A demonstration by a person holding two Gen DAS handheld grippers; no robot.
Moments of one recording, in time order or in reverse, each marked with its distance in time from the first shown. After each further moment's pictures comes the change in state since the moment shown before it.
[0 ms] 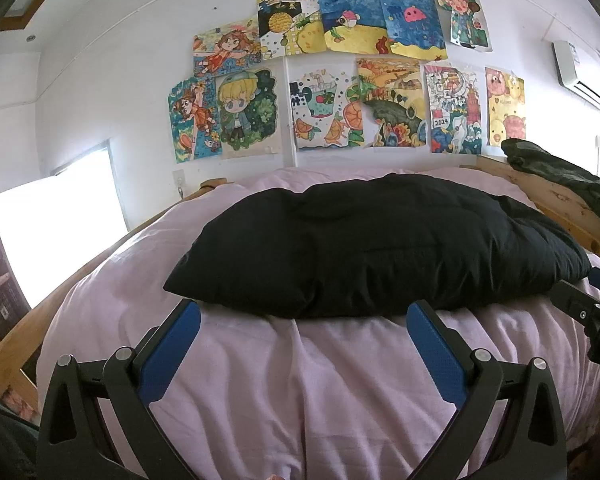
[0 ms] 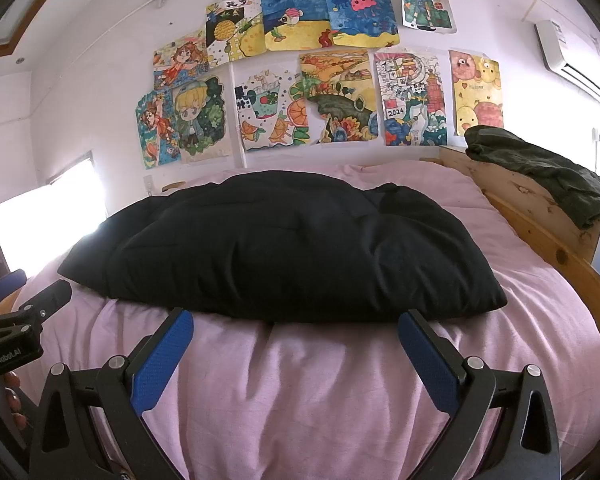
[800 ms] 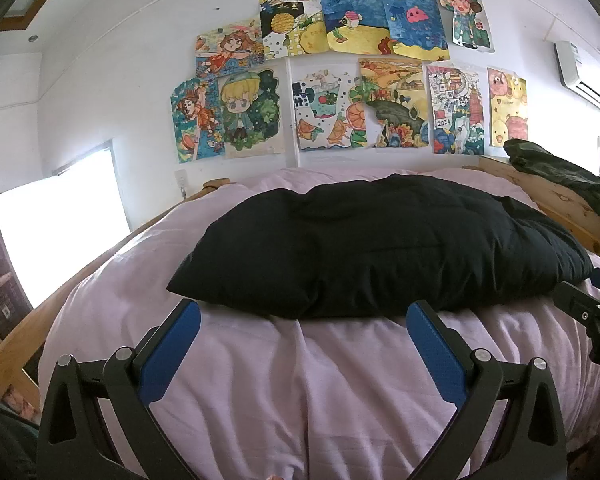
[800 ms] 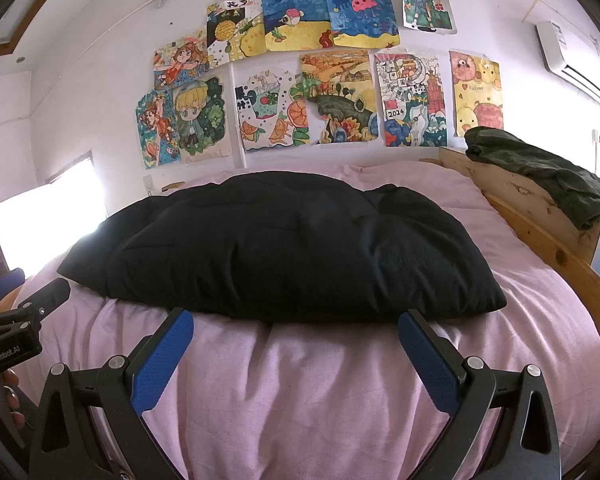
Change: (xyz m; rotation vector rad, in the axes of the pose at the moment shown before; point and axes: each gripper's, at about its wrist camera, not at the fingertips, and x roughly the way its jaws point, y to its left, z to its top) left arm 0.002 0.007 0.000 0.007 -0.001 -0.003; right arm 0.000 0.000 0.000 0.002 0.002 -0.001
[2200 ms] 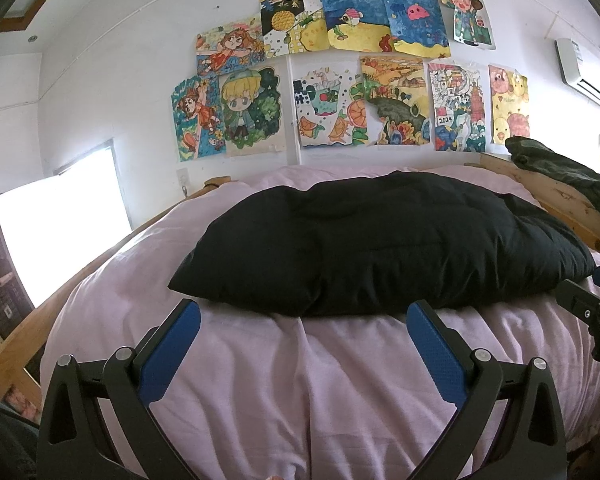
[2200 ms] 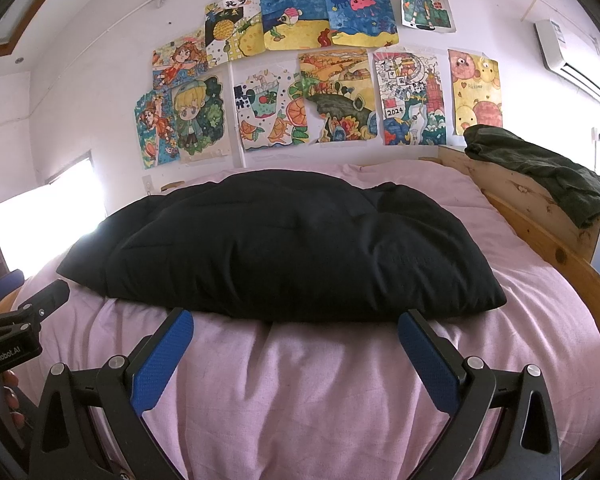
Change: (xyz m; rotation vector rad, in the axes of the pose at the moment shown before) left arm 0.003 0.004 0.000 0.004 0.003 0.000; right arm 0.000 -0.001 0.000 -0.002 0.000 0.001
